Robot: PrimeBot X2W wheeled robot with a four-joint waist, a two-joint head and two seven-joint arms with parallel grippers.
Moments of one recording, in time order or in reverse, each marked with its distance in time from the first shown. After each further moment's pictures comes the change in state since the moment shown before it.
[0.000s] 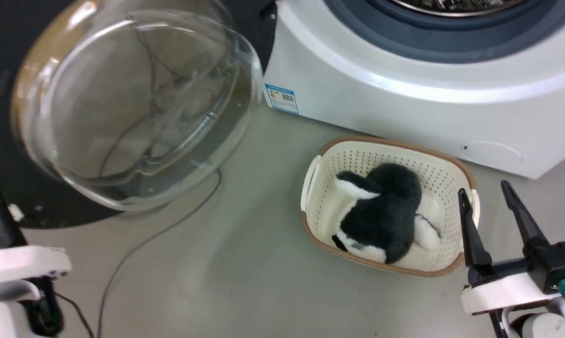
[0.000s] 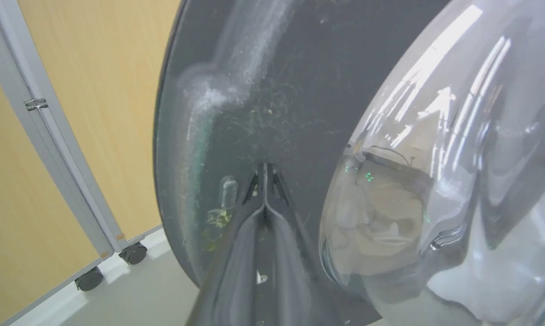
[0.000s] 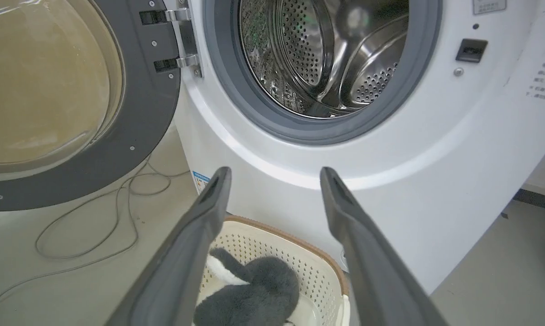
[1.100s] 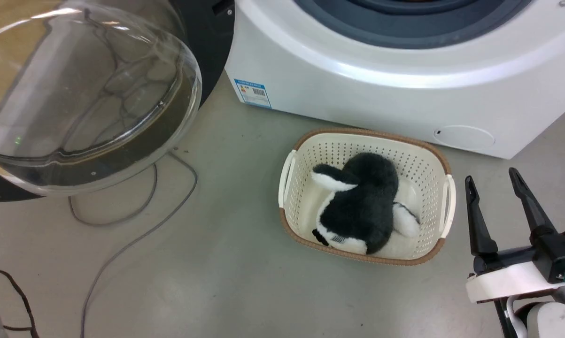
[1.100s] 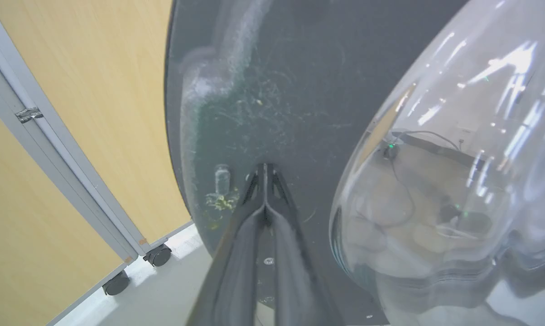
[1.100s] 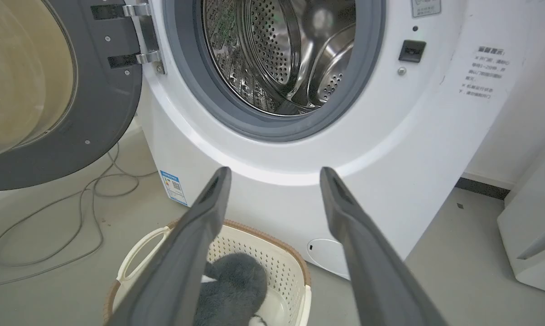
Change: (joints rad) left arm -0.340 0.280 0.093 0.524 0.060 -0.024 0.000; right arm -0.040 0.001 -0.021 0.003 -0.027 0.000 0.000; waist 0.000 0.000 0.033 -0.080
